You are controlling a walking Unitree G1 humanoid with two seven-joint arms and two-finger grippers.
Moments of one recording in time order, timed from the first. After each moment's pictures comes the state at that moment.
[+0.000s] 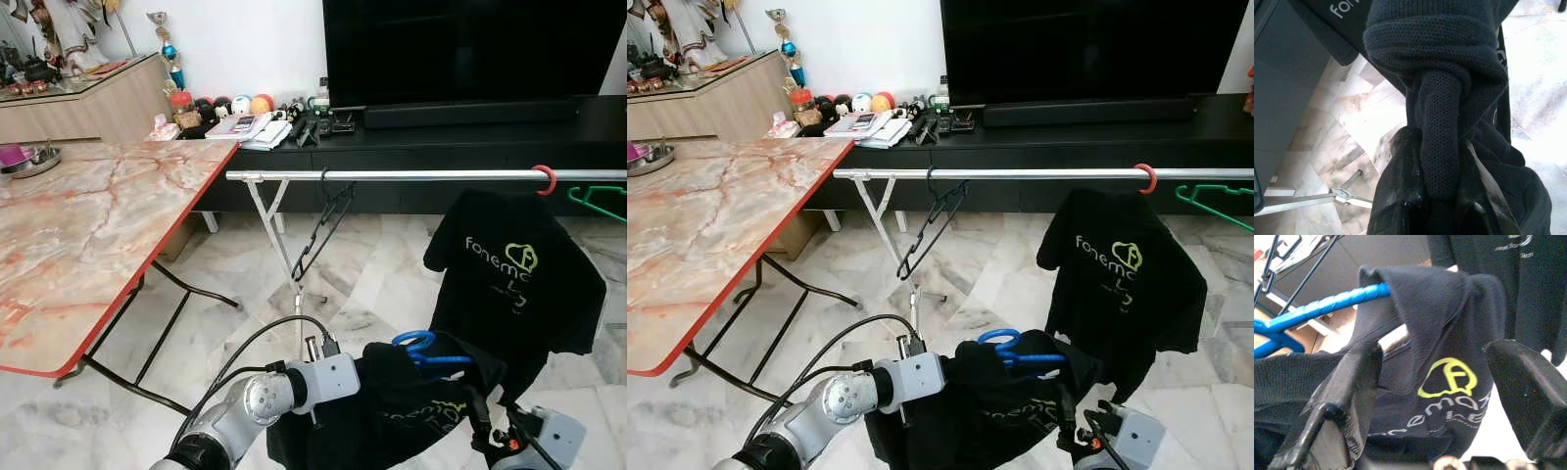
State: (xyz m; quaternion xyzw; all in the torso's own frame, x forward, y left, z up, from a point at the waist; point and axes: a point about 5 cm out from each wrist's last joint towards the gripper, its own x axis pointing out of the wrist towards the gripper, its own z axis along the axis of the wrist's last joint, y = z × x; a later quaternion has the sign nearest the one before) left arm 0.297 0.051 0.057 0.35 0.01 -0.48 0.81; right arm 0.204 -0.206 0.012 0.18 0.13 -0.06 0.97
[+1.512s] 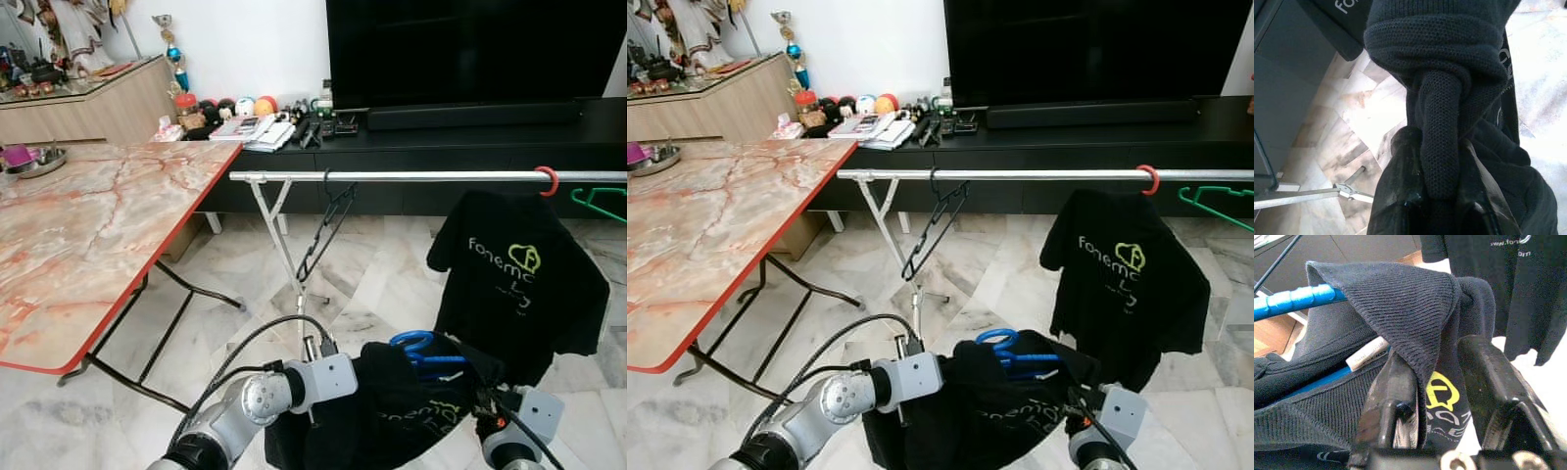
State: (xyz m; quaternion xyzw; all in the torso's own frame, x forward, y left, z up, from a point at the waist) left arm 0.298 0.054 0.057 0.35 0.01 -0.48 0.81; right arm 0.231 -0.218 0.002 0.13 0.14 -0.10 0.98
